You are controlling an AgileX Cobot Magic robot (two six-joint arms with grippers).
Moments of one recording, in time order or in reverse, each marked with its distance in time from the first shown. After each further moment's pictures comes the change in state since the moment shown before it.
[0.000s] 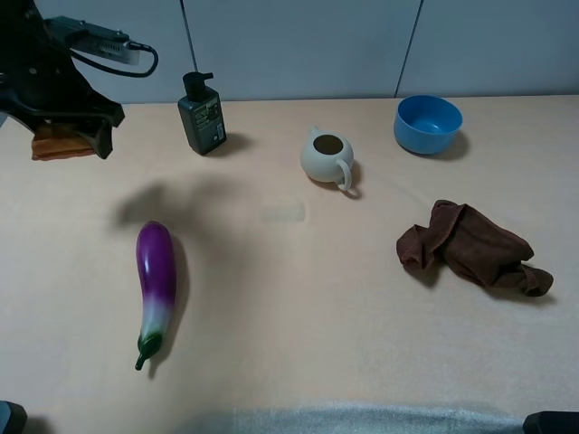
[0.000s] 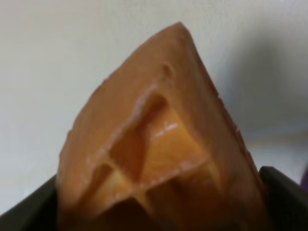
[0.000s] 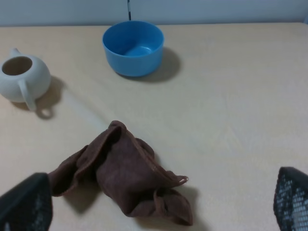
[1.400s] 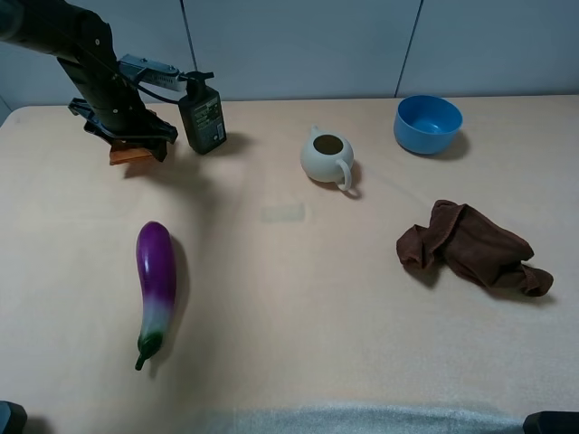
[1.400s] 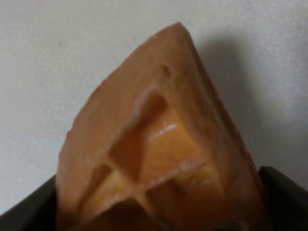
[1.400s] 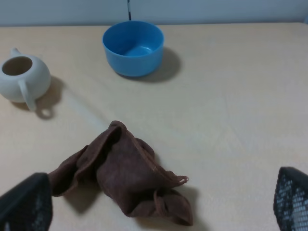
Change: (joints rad) left arm 0.002 0.365 -0.139 0.007 -0.379 -0.001; right arm 0.000 0.000 0.000 0.000 0.000 0.000
